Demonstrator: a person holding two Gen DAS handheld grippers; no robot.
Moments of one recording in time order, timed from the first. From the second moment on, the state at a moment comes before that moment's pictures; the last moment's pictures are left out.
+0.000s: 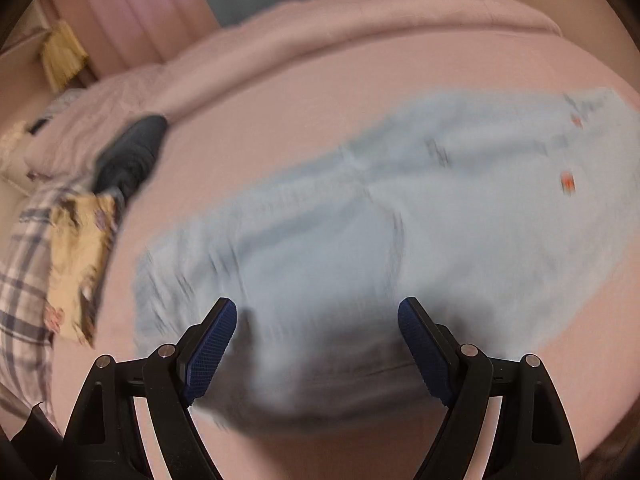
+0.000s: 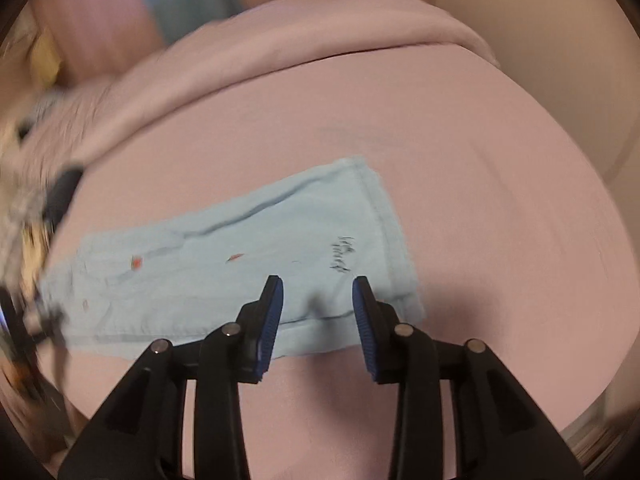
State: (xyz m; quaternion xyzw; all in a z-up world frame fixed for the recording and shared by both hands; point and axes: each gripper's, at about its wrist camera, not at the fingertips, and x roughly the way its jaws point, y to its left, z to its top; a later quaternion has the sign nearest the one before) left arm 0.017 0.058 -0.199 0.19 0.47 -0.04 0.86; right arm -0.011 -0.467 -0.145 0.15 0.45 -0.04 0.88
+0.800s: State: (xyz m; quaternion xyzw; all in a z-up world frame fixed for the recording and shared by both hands) left arm -0.018 0.154 -0.192 -0.34 0.47 -0.09 0.81; right arm -0.035 -0.489 -0.215 0.36 0.45 -0.02 0.82
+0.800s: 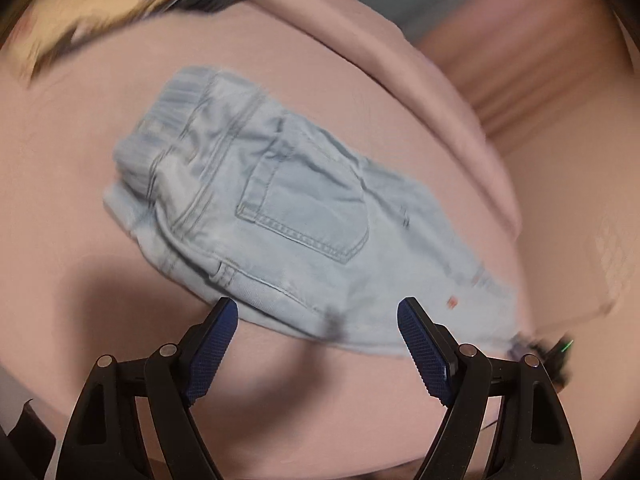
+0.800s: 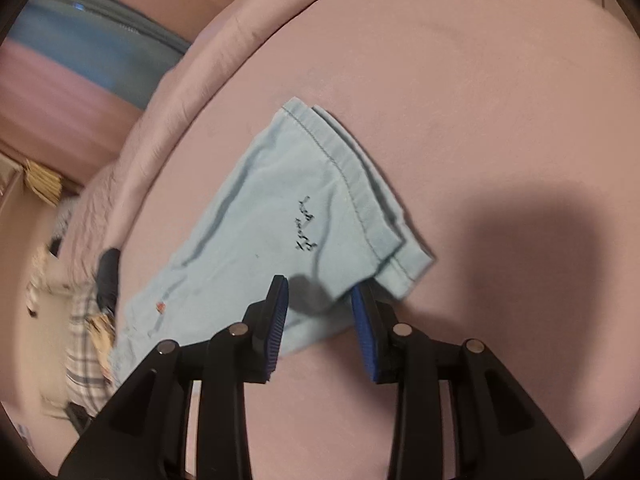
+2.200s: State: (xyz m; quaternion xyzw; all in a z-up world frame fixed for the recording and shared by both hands) left arm -0.004 0.192 -0.207 -0.47 0.40 -0.10 0.77; right arm -0.011 -0.318 -0.224 0.45 0.51 0.17 0.72
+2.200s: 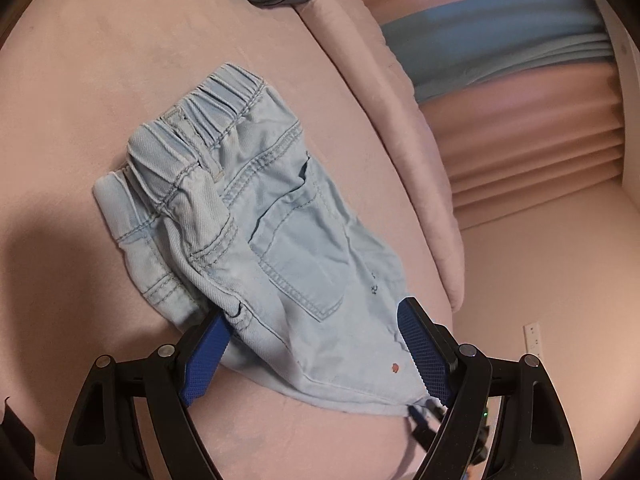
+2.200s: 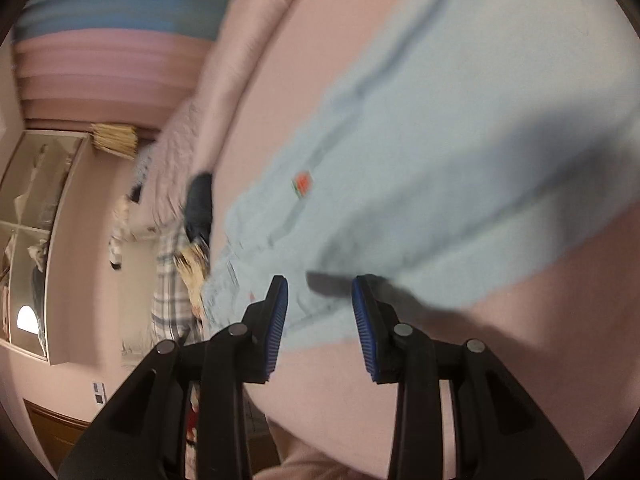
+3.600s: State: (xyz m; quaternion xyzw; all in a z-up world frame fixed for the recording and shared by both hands) left arm 0.039 0.071 -0.131 -0.14 0.44 -0.16 0.87; right arm -0.002 -0.389 -0.136 0.19 0.45 0.03 0.87
